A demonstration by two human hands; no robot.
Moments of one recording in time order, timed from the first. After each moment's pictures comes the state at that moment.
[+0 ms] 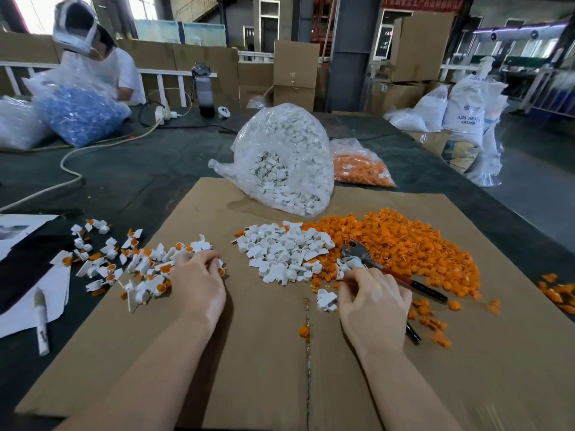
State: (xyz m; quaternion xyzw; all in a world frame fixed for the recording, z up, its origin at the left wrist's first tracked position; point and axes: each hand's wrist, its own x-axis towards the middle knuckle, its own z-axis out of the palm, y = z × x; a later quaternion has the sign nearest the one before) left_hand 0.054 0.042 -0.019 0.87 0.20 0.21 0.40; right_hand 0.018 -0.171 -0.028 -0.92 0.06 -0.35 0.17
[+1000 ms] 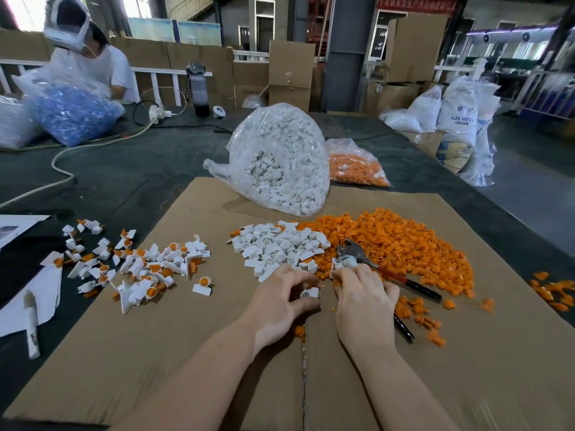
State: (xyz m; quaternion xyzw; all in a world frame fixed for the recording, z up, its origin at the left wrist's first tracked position) left_hand 0.036 -0.029 -0.013 0.88 -0.17 -0.02 0.44; right_hand 0.019 -0.170 -0.030 -0.95 0.03 -0.30 0.10
